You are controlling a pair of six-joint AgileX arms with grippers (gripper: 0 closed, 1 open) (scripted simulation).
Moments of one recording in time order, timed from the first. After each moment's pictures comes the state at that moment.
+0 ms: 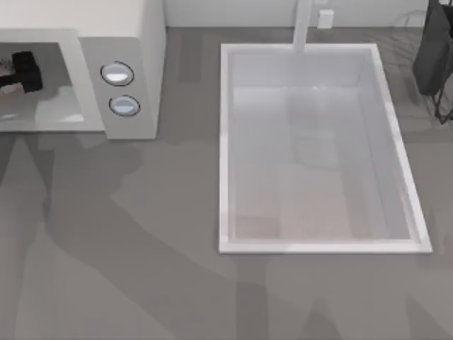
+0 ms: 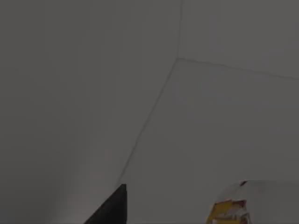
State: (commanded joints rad) left arm 0.11 2.22 1.17 0.75 -0.15 -0.05; right arm 0.00 0.00 0.00 0.00 0.00 0.00
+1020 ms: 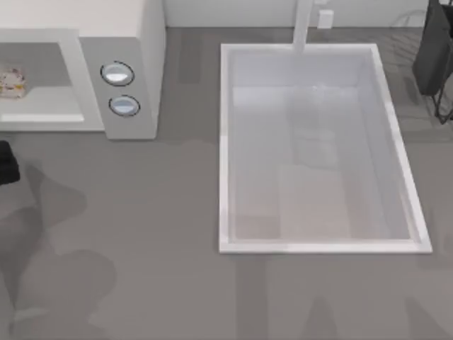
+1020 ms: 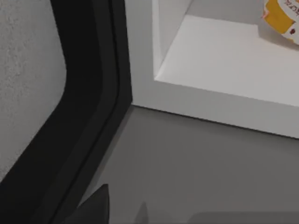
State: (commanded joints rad) left arm 0.21 1.93 0.45 1.10 -0.07 0.01; right arm 0.00 0.00 0.00 0.00 0.00 0.00
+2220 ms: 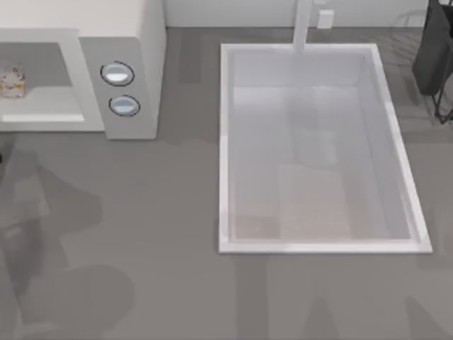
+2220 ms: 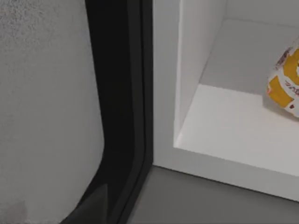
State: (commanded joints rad) left arm 0.24 1.77 0.44 1.03 -0.06 0.01; right arm 0.00 0.00 0.00 0.00 0.00 0.00
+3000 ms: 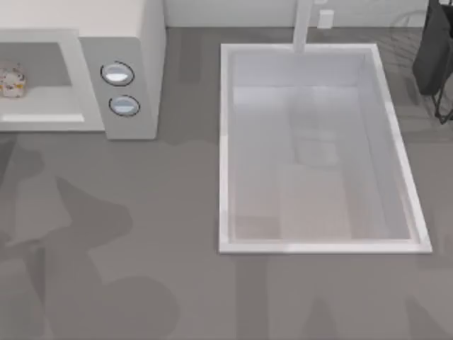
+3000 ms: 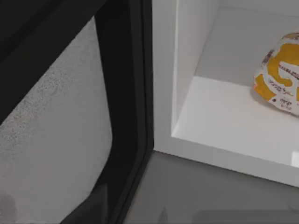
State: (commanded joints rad) left arm 0.24 1.46 0.49 0.56 -0.06 0.01; right arm 0.00 0.00 0.00 0.00 0.00 0.00
